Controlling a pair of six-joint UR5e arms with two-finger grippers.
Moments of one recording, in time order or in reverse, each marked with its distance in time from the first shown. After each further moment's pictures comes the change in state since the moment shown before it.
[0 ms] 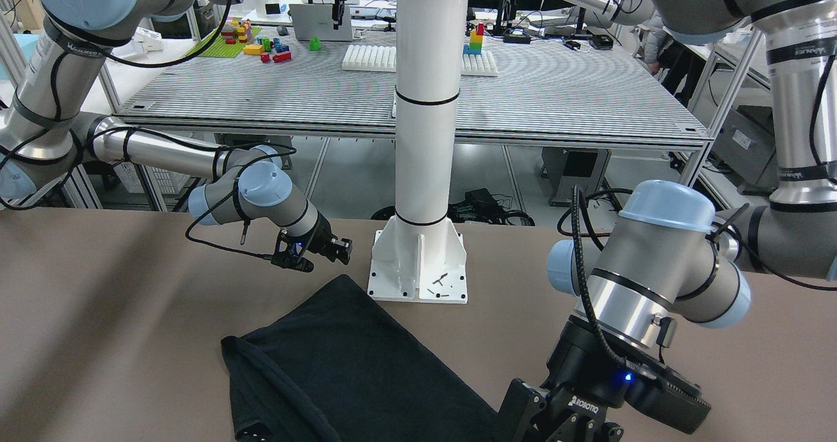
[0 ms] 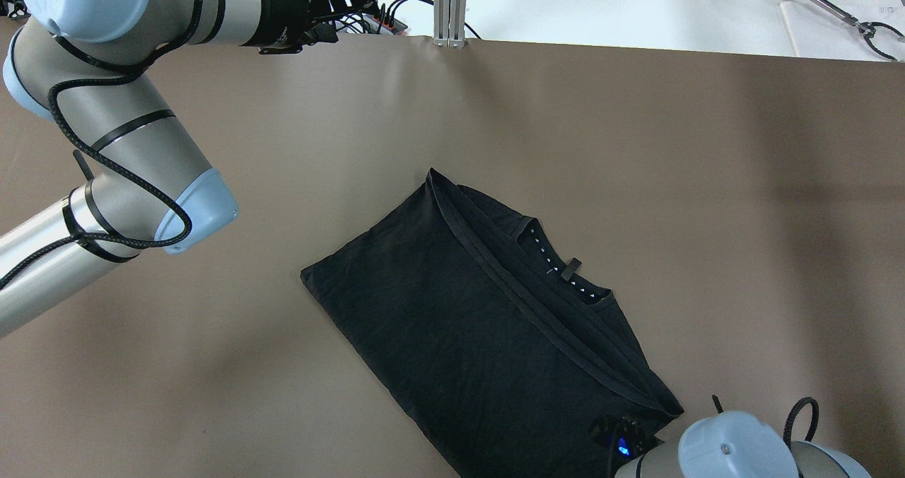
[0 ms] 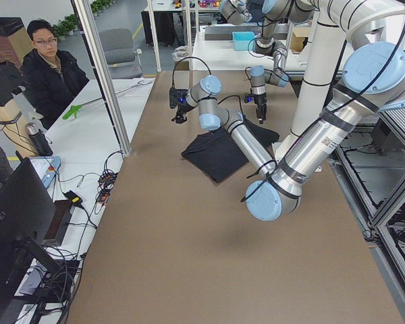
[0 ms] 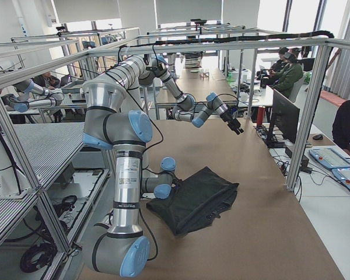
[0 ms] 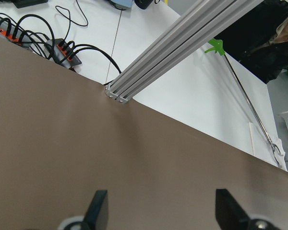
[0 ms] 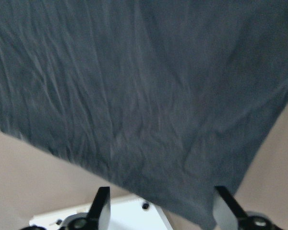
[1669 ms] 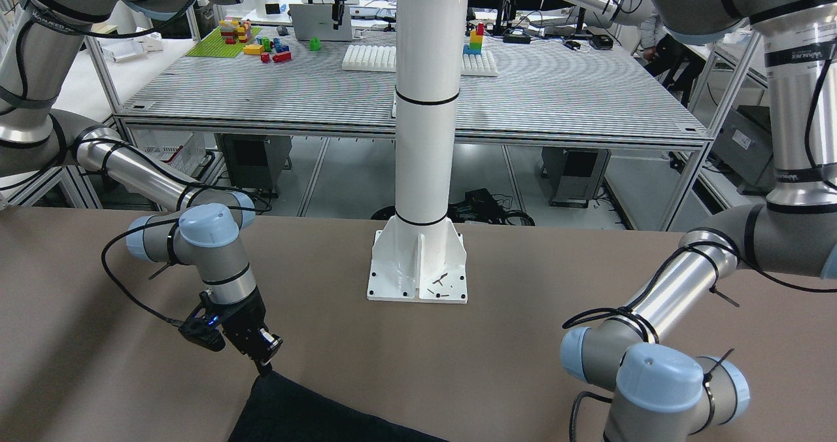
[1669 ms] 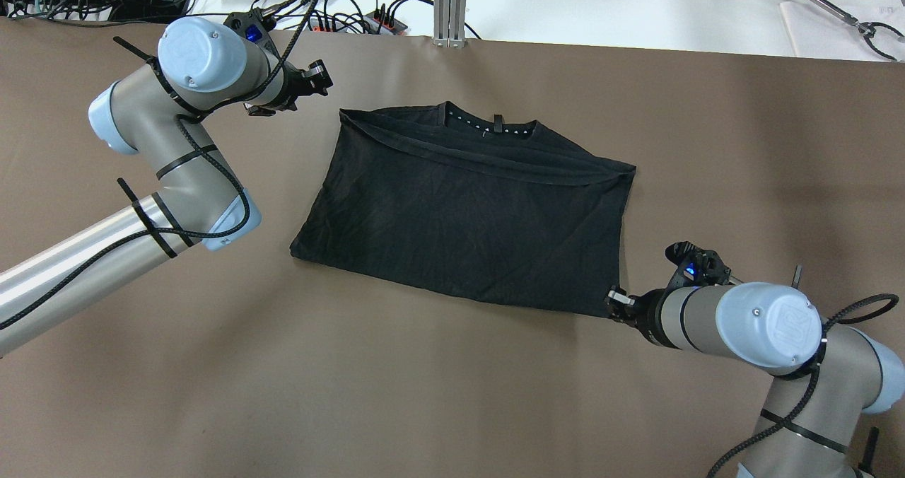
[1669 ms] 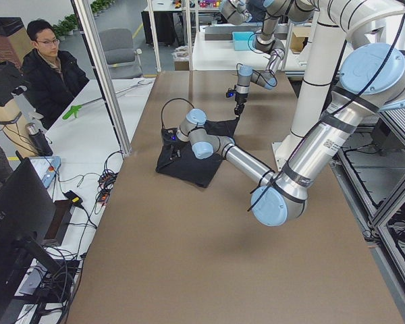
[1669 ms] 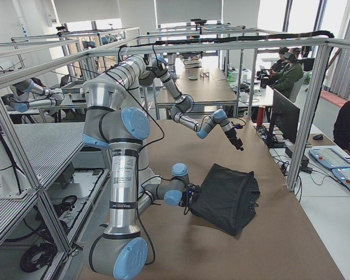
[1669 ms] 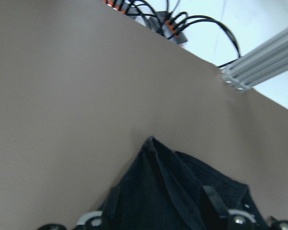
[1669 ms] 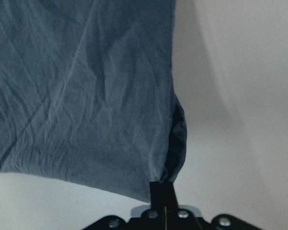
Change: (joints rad) left arm 0.035 0.058 0.226 0.000 0.006 0.020; right arm 0.158 0.003 -0.094 0.003 -0.128 -0.092
